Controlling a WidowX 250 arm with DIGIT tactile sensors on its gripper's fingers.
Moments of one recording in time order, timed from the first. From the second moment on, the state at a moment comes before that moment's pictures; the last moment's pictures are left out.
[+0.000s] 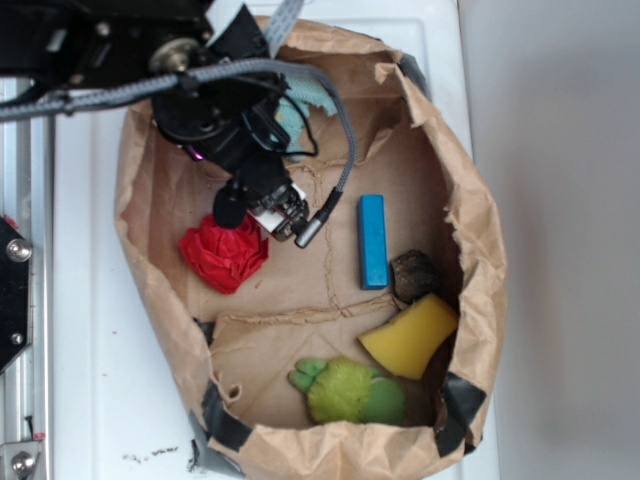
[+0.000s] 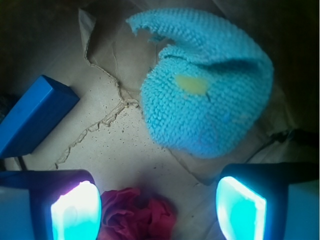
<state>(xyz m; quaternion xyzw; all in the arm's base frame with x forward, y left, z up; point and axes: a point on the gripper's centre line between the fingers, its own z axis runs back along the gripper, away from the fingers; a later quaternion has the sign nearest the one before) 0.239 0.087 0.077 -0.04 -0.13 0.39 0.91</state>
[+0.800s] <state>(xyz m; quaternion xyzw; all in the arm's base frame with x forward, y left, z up) 0.258 0.085 0.078 -0.03 -0.14 0.44 0.89</state>
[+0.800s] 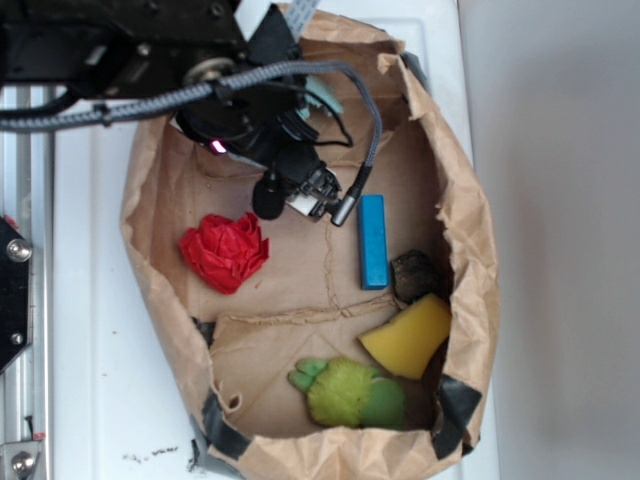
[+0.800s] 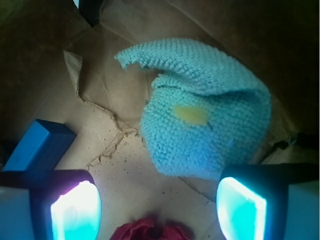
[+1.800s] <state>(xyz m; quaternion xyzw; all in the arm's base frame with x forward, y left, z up) 0.266 0.108 0.060 0.03 -0.14 0.46 0.88</state>
